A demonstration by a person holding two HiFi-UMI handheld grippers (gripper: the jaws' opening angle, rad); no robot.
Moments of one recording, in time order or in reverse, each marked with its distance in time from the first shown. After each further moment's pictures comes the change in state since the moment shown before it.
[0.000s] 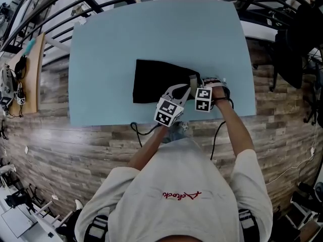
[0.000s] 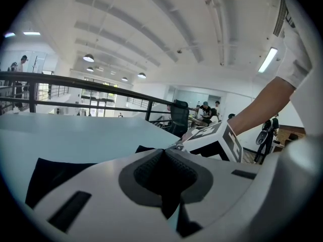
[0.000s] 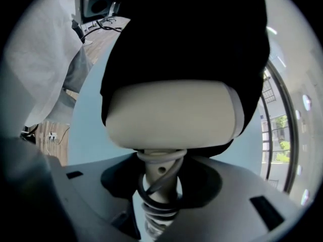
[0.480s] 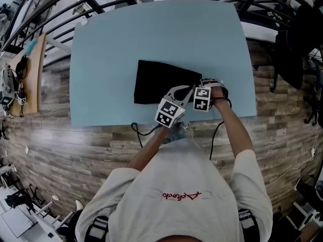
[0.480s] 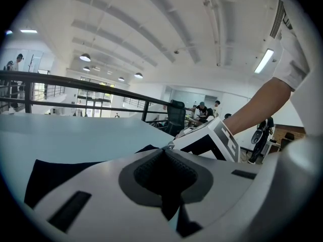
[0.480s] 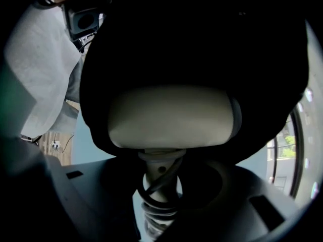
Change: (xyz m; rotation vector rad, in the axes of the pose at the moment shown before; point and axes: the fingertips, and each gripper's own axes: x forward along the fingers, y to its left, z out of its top) left arm -0.003 -0.009 0.001 0.012 -0.001 -0.041; right arm -0.005 0.002 0.021 0.047 -0.054 0.039
